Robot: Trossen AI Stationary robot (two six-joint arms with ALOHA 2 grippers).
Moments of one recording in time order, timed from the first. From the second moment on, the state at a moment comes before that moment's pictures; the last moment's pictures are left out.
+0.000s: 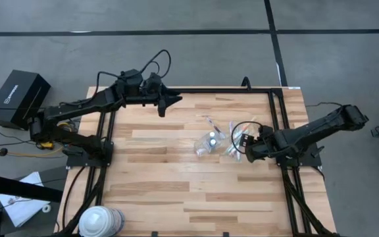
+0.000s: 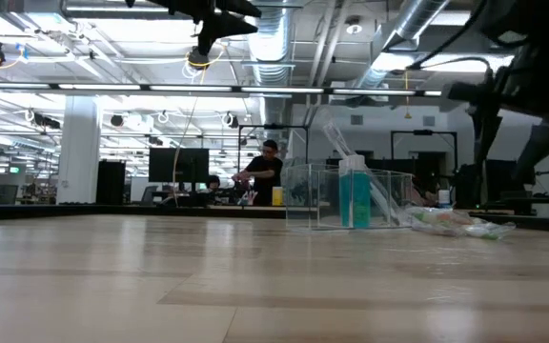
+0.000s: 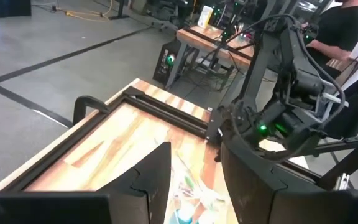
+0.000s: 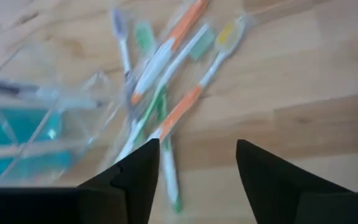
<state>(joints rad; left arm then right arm) 0.40 1.24 1.11 -0.08 0.19 -0.29 0.29 1.12 0.67 -1.01 0.47 2.07</state>
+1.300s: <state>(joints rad) 0.43 1.24 1.11 -0.09 0.19 -0.30 0.05 1.12 0.40 -0.53 0.45 2.01</state>
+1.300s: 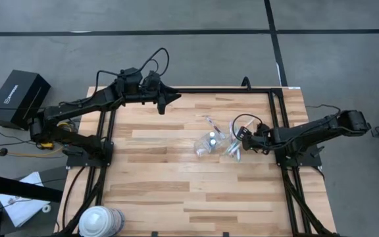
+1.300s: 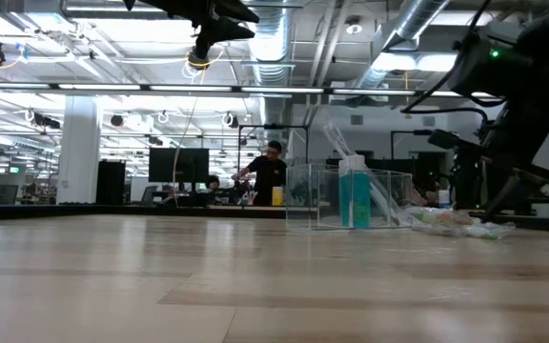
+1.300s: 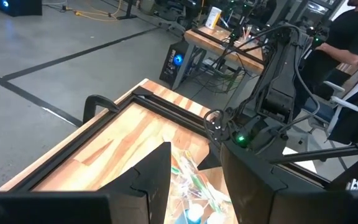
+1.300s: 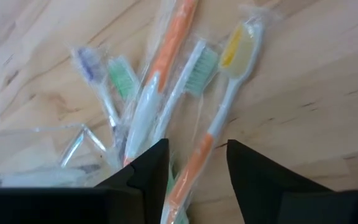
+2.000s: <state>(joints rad) 0.43 1.24 1.11 -0.09 0.19 -0.30 0.00 1.12 0.31 -0.30 0.40 1.95</state>
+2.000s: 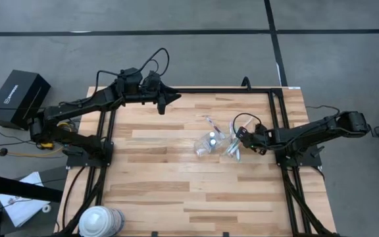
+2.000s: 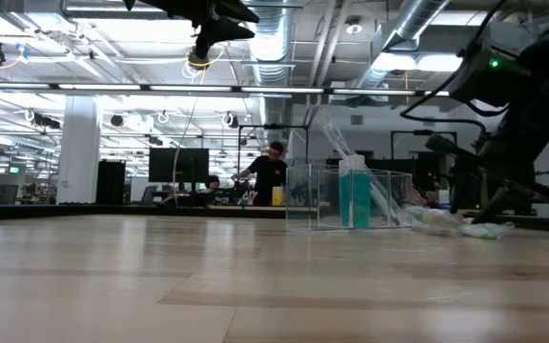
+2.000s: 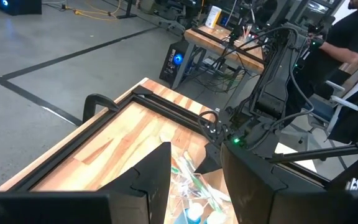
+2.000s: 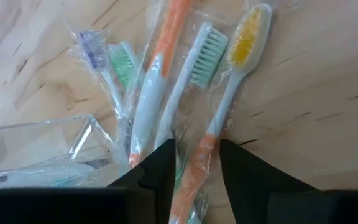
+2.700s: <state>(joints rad) 0.43 1.24 1.11 -0.09 0.19 -0.30 0.06 1.12 0.35 -0.31 0.39 1.93</state>
